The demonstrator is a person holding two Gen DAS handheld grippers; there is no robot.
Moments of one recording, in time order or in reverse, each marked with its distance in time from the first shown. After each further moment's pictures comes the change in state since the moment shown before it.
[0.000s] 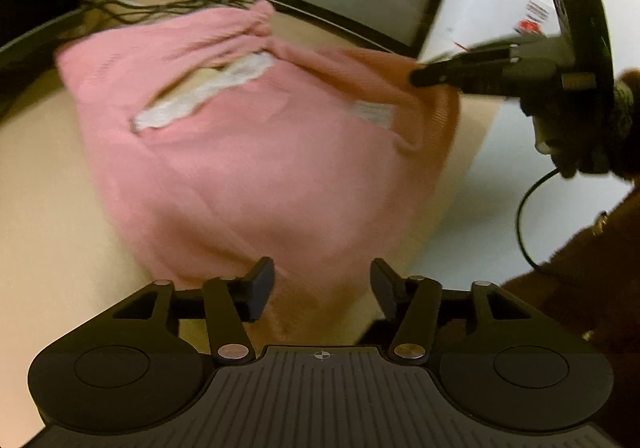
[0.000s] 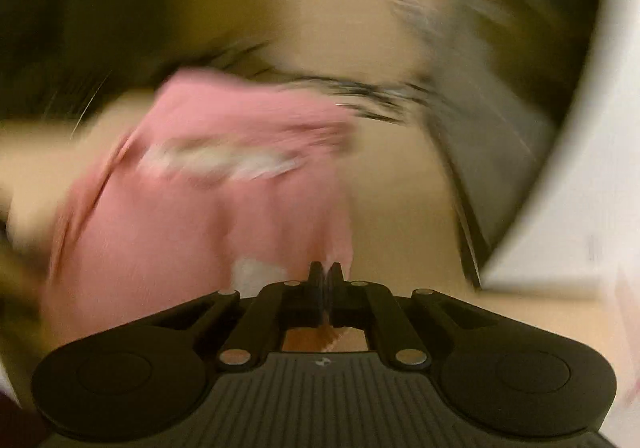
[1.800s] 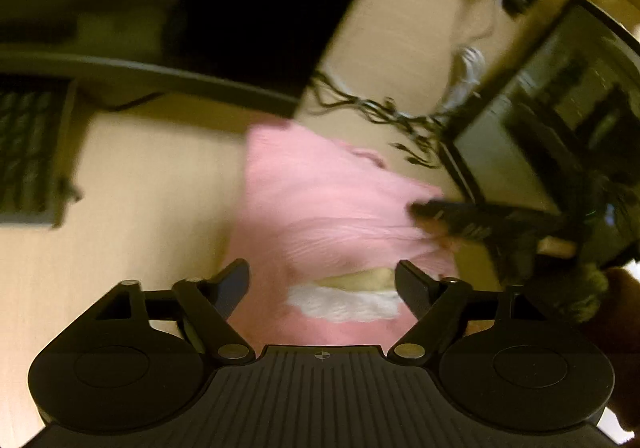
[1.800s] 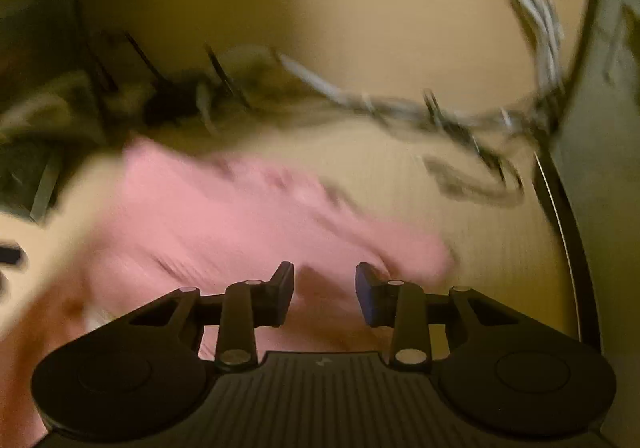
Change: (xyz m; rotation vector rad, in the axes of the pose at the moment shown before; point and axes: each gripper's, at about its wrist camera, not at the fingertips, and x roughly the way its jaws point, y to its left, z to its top) left arm -0.025 0.141 0.093 -0.665 -0.245 0.204; right arm 0.185 -0.054 0.171 0.178 -0.006 0.248
